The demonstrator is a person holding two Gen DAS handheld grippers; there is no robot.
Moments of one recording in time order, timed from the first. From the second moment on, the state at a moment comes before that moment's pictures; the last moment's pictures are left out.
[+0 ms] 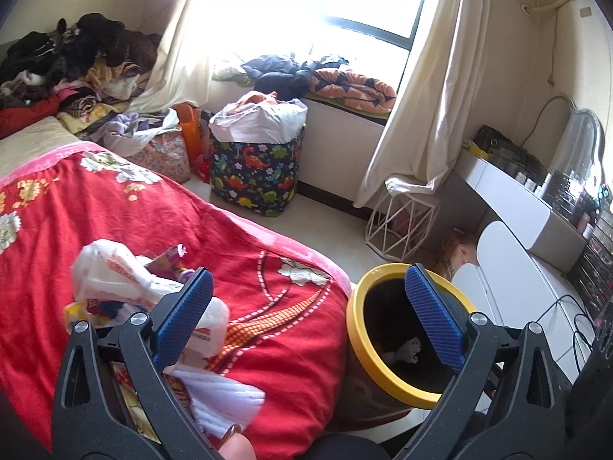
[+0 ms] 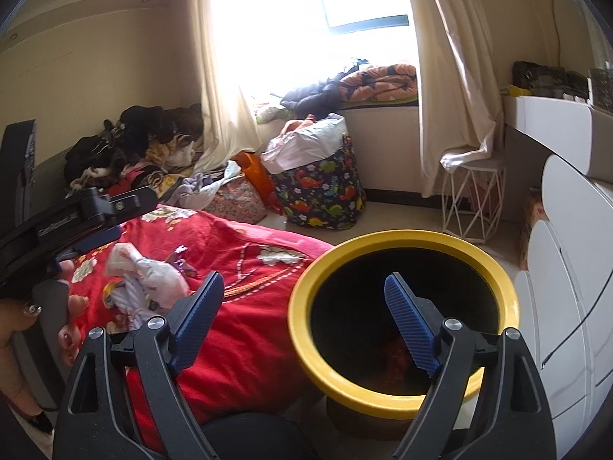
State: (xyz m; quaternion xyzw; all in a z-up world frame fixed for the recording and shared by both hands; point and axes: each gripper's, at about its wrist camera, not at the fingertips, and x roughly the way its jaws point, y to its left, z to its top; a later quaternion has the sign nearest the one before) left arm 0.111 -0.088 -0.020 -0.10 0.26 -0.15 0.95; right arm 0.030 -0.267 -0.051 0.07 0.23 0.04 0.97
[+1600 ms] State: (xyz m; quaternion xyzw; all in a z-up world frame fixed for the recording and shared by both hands) left arm 0.130 0.087 -0.048 -0.18 0.29 -0.01 0.94; right arm 0.079 -0.085 -0.075 -0.03 0.33 0.25 0.91
